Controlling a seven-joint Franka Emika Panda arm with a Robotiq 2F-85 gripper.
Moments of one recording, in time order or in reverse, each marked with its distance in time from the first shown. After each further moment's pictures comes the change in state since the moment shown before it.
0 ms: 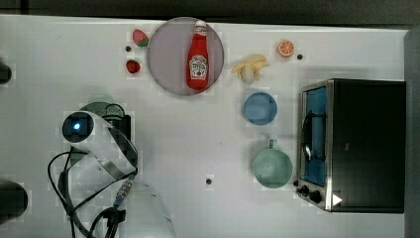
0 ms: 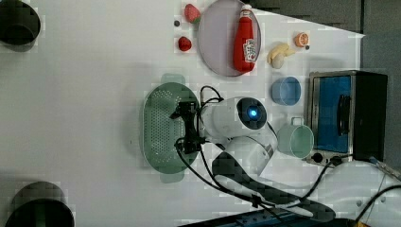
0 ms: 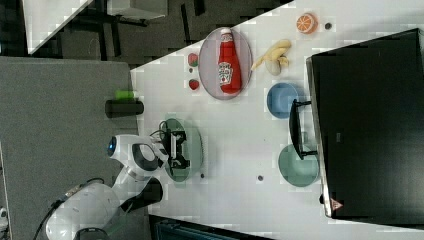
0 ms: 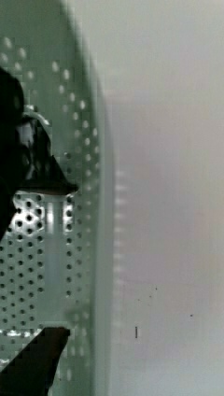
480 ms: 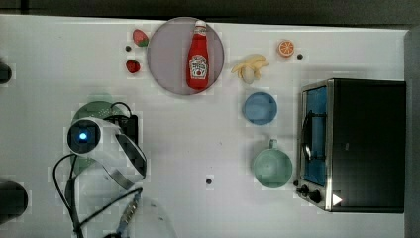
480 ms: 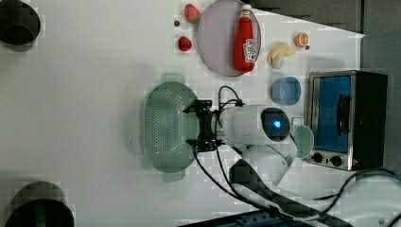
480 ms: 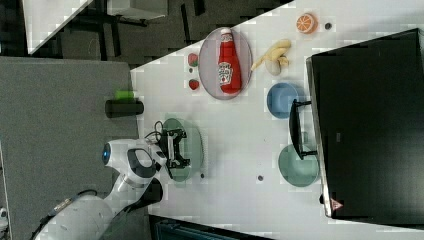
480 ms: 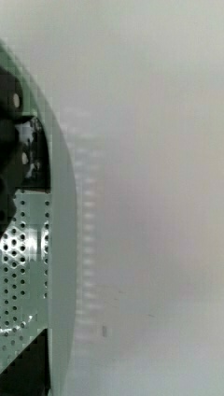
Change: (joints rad) arm -0.043 -0.142 -0.011 -0.125 -0.007 0.080 0.003
